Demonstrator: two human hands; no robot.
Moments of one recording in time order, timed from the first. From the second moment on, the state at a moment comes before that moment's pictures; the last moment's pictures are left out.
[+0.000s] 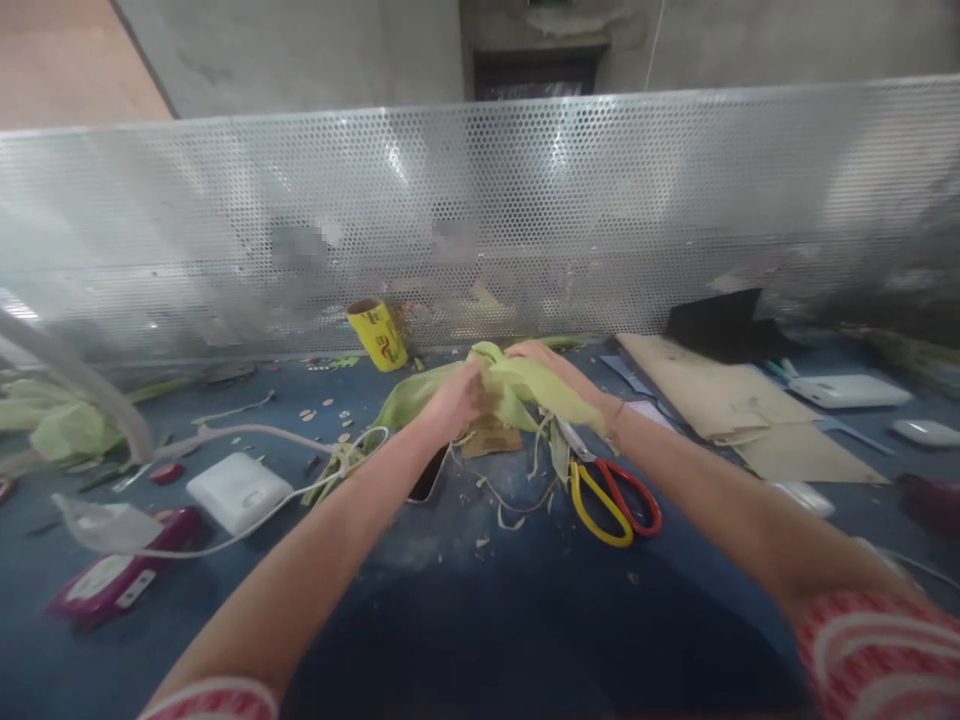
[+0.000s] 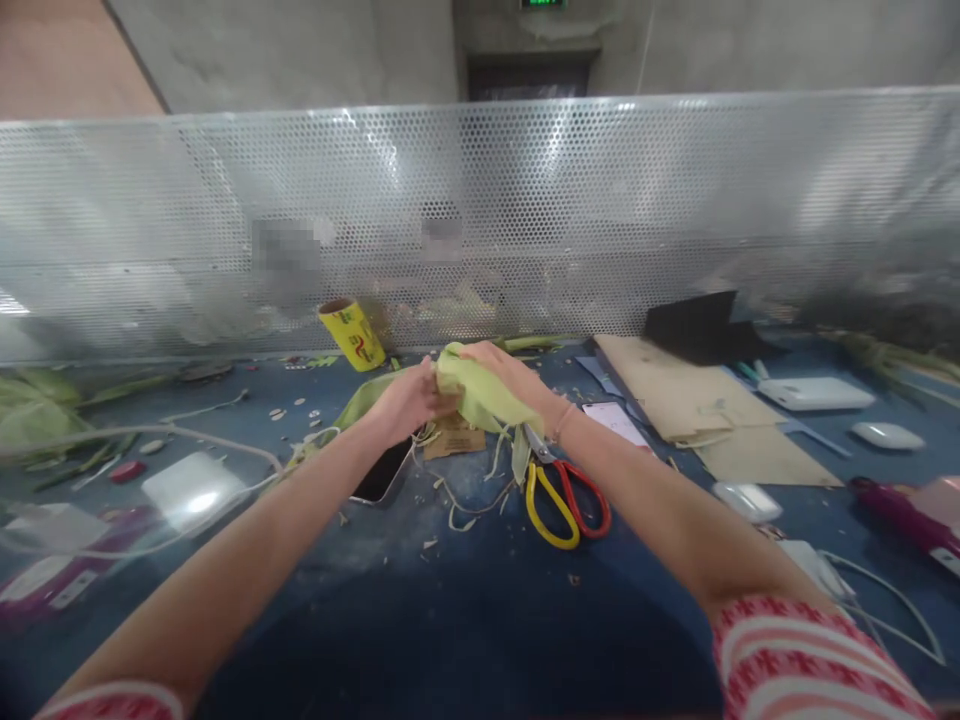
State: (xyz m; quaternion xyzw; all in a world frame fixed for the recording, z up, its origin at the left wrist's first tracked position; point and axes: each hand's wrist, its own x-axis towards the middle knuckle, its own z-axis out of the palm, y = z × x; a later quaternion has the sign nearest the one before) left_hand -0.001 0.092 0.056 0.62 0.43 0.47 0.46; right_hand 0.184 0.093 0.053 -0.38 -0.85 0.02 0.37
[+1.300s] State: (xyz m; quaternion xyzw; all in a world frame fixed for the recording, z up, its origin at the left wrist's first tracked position) left_hand 0.007 -0.013 0.006 0.47 0.38 0.47 0.64; right_hand 0.177 -0.006 -0.002 -0.45 -0.50 0.41 0.61
